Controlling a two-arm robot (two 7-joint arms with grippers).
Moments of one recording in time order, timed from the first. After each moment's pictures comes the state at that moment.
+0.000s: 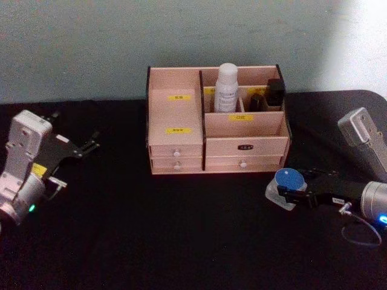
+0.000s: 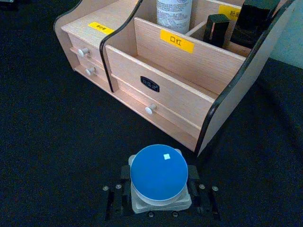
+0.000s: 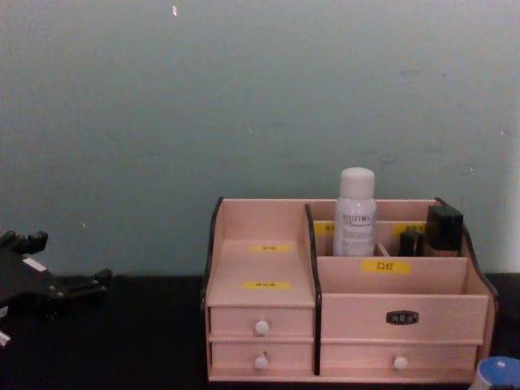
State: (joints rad) left arm -0.20 0.60 0.45 -1.41 -0.25 -0.12 0.03; right arm 0.16 0.72 -0.39 -1.57 0.52 0.39 0.45
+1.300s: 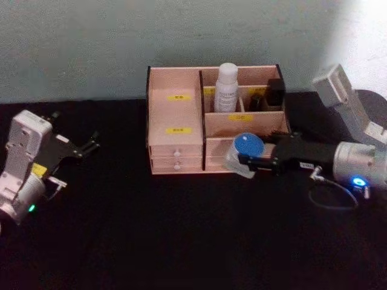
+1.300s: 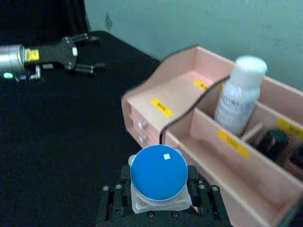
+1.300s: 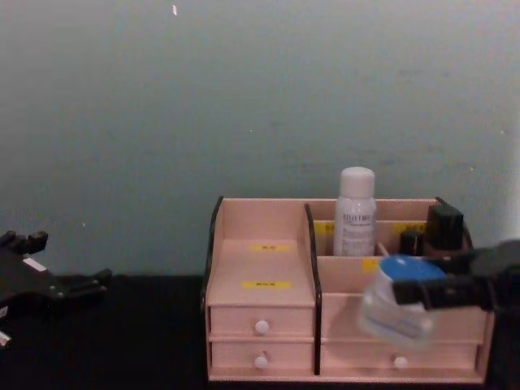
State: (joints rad) left arm -0.20 0.60 0.45 -1.41 -0.25 -0.12 0.03; right arm 0.35 0.68 -0.49 -1.59 0.55 0.36 0.57
